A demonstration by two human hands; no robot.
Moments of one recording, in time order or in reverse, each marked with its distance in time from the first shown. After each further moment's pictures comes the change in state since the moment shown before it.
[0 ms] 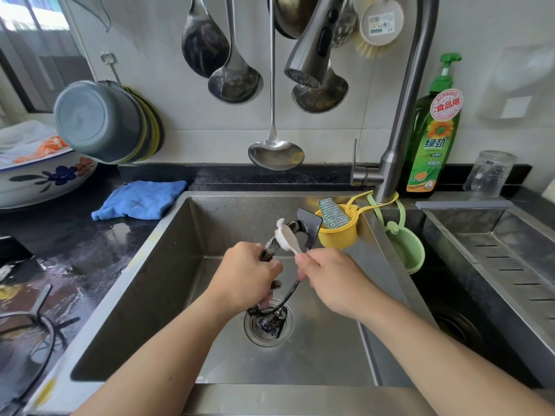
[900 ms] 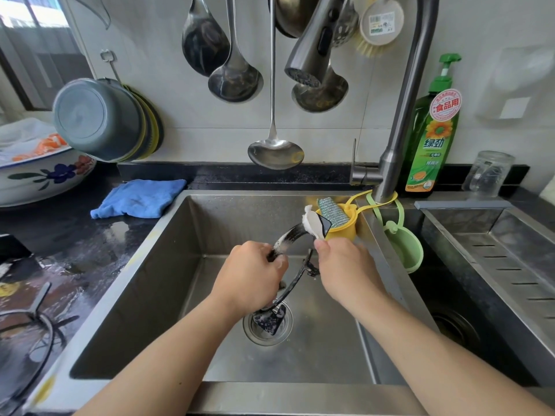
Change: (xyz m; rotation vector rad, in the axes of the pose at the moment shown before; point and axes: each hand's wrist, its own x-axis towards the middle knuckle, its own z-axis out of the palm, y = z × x) left_hand 0.005 -0.008 0.006 0.162 0.047 0.086; right_hand 0.008 0.005 -0.001 -0.196 0.254 0.225
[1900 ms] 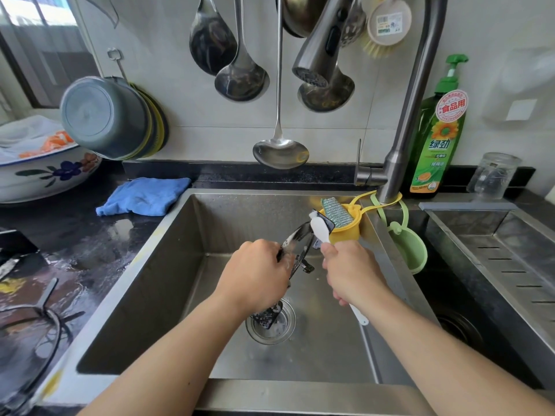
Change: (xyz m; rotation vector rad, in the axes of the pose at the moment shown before) left_hand -0.004 0.008 0.000 0.241 0.063 0.138; right_hand 0.003 0.000 0.004 0.207 -0.073 0.182
